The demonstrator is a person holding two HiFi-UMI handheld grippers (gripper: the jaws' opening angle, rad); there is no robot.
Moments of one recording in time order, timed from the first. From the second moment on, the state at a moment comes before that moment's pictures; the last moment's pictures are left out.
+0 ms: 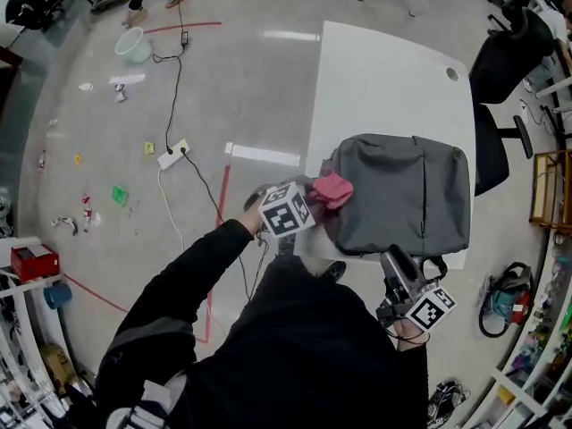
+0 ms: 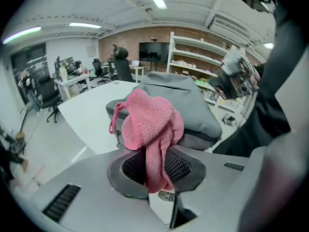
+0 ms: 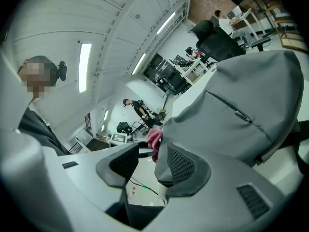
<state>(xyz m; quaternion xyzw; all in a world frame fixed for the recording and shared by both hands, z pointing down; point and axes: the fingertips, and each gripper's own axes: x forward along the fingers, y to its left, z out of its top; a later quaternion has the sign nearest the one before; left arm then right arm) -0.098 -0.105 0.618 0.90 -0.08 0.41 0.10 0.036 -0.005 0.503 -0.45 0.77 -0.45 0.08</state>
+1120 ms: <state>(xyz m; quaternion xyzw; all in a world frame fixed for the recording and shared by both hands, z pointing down) -0.094 -0.013 0.646 0.80 -0.02 0.31 0.52 -0.011 -0.027 0.536 -0.47 0.74 -0.48 0.07</state>
